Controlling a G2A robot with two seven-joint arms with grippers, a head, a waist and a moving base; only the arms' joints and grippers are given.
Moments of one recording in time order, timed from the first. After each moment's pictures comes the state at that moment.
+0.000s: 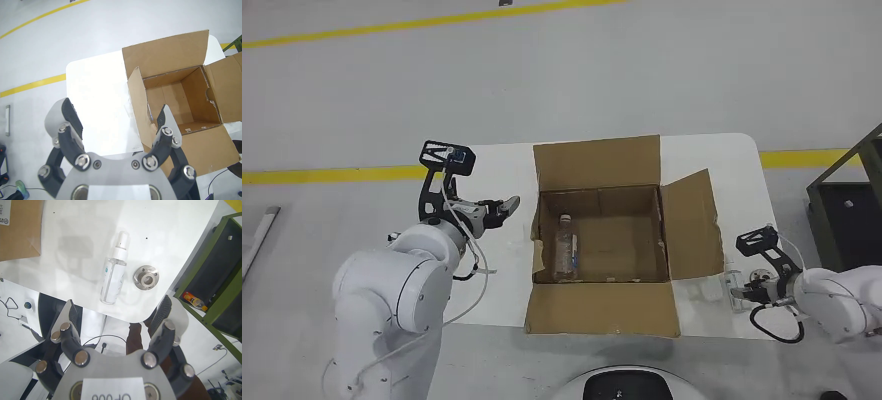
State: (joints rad) left arm 0.92 -1.19 -1.39 -2.18 1.20 0.07 -1.40; right arm -1.47 -1.10 1.63 -1.96 -1.07 -0.08 1.40
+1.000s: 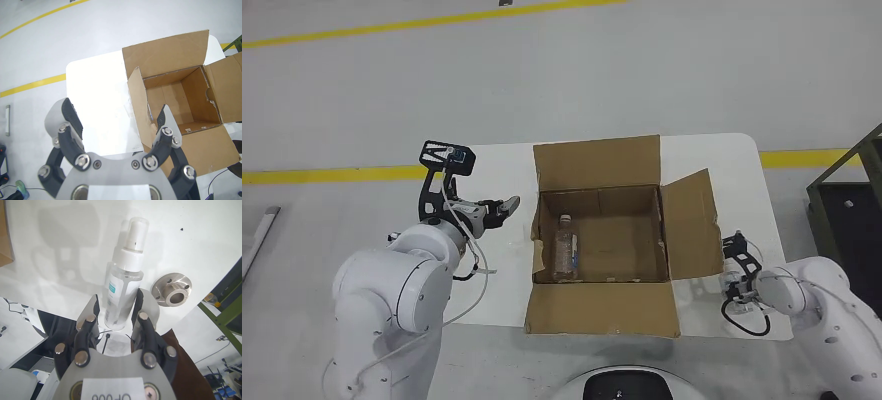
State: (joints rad) left arm 0.92 -1.19 -1.39 -2.18 1.20 0.07 -1.40; right arm -1.31 -1.11 1.42 -1.67 -1.10 0.00 1.36
